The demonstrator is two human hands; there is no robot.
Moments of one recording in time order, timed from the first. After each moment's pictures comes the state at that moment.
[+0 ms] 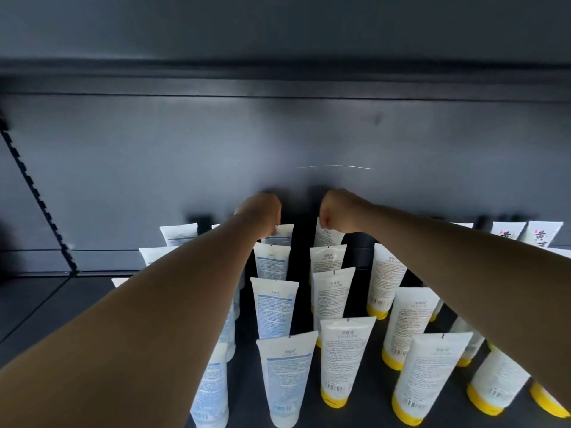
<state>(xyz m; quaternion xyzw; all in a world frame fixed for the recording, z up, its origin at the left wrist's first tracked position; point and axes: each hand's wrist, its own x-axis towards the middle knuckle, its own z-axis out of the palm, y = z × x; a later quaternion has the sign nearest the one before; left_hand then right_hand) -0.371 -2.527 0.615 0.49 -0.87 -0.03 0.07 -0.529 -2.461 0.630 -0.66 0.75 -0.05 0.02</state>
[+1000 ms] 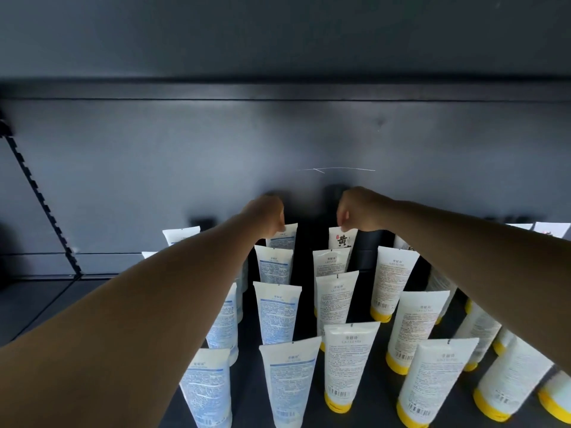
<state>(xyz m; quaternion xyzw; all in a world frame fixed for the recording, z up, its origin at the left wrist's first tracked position) -0.375 -2.530 0.619 0.48 -0.87 -0.07 0.07 -0.559 -2.458 0.636 -0.70 0.71 -0.02 0.00</state>
